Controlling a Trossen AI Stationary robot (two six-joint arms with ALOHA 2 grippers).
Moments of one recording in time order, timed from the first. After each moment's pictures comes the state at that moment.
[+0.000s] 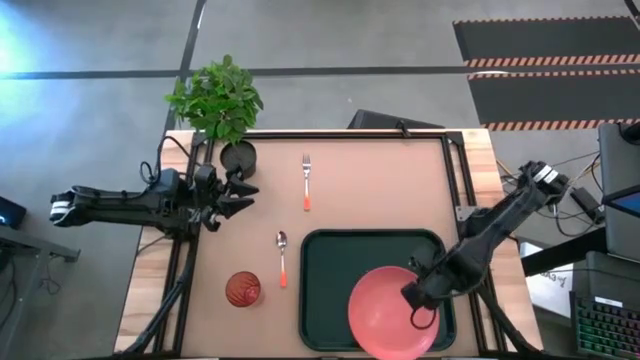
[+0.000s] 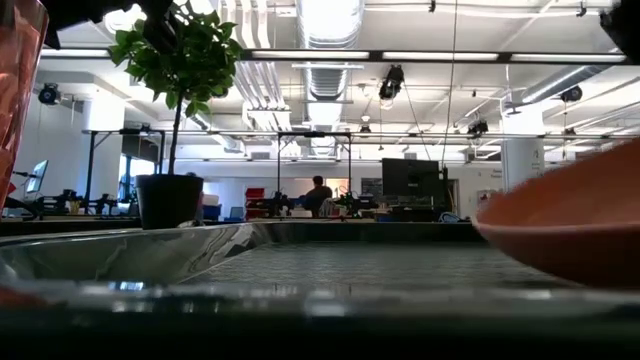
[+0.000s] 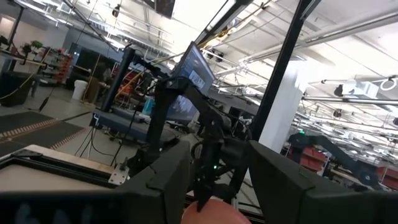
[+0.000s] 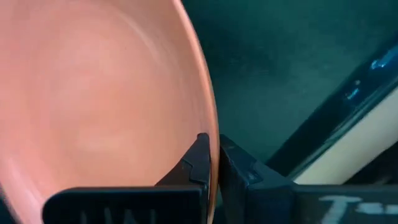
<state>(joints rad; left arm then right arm) 0.08 0.58 0.35 0.57 0.18 -0.44 0.74 1.48 1.01 -0.99 -0.07 1.76</state>
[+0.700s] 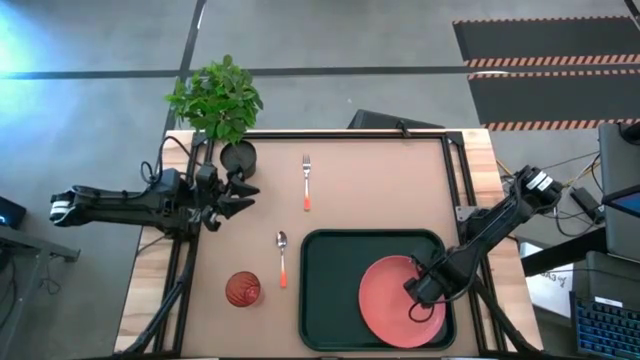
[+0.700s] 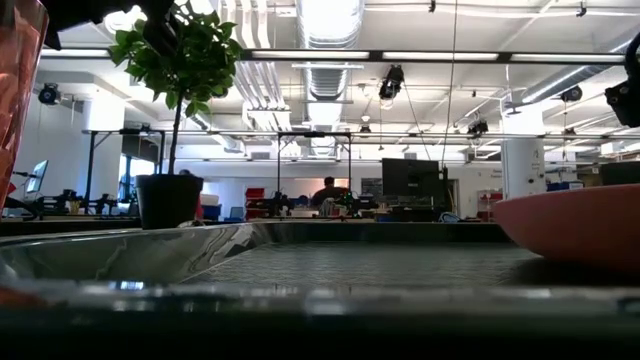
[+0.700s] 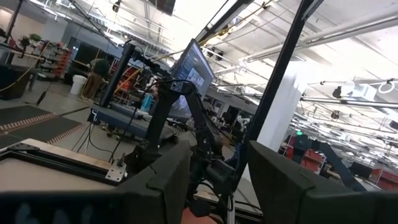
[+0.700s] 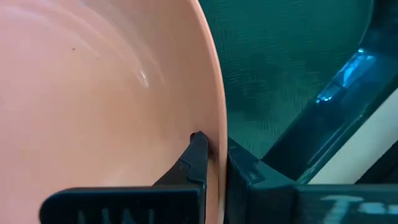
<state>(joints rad) 0.08 0.58 0.35 0.57 0.18 -0.47 0.74 1.55 0.85 -0.95 -0.01 1.69</state>
